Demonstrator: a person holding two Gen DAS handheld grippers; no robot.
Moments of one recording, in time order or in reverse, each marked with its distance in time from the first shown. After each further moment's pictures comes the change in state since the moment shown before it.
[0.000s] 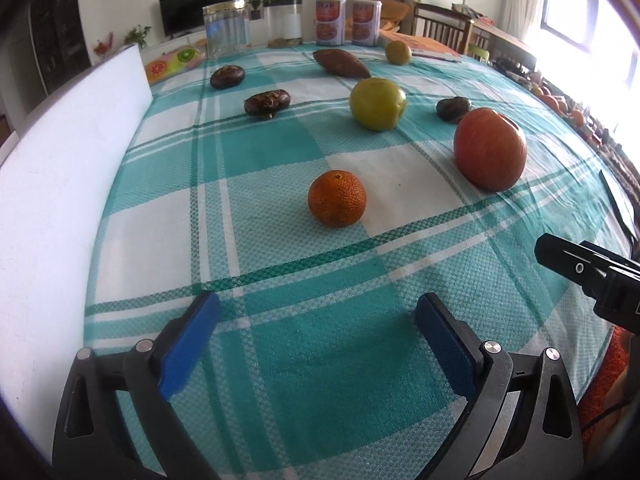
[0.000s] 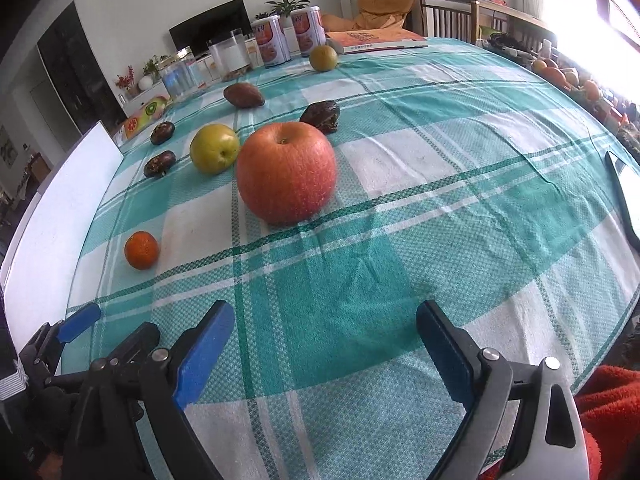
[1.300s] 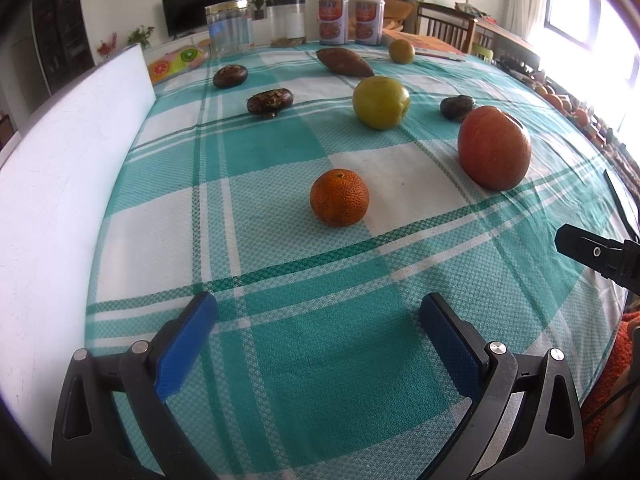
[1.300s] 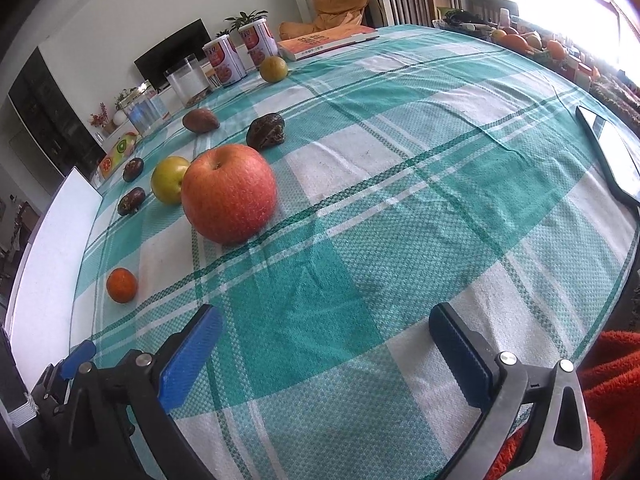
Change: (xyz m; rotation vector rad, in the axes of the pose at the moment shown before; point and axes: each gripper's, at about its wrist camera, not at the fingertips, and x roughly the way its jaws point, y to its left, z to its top) left arm 0.002 0.000 0.000 0.002 0.001 0.009; right arm 0.001 -0.025 0.001 0.124 0.004 -0.009
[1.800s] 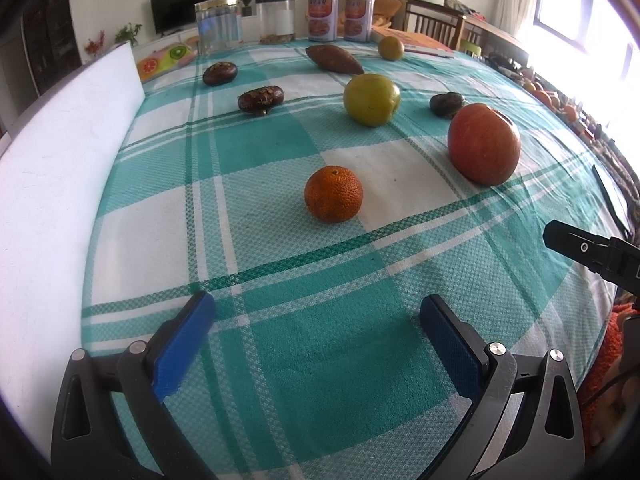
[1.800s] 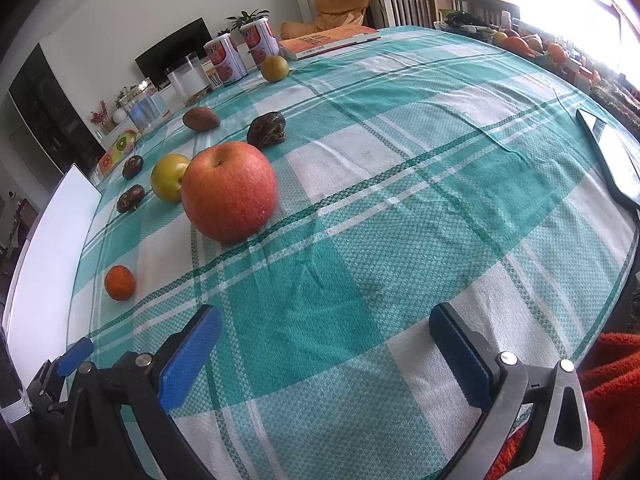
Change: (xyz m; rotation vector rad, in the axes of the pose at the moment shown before) left arm -0.002 0.009 0.000 0.015 0.018 -0.060; right arm 0.001 0.001 0.000 -0.007 0.002 -0.004
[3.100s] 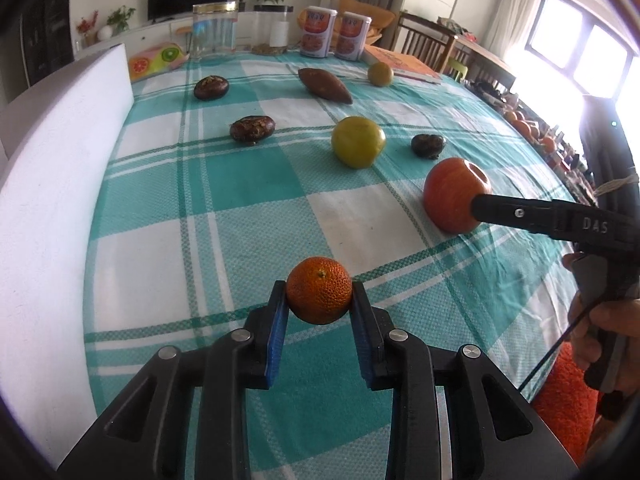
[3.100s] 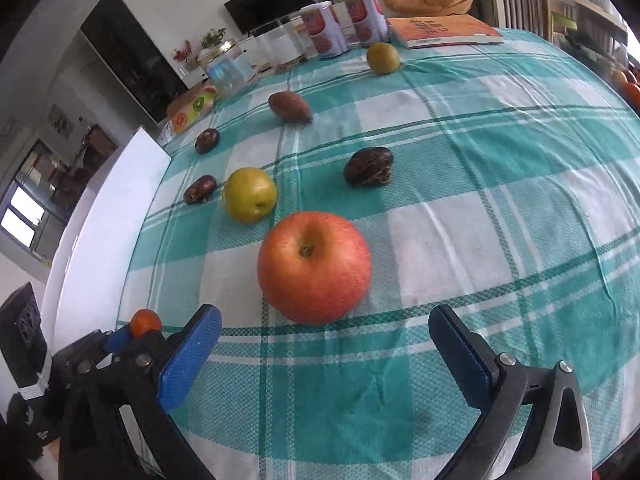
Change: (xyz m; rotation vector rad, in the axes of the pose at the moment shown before) left arm -0.019 0.013 0.028 -0.078 0.001 -0.130; right arm 0.046 0.051 0.080 -0.308 0.160 0.243
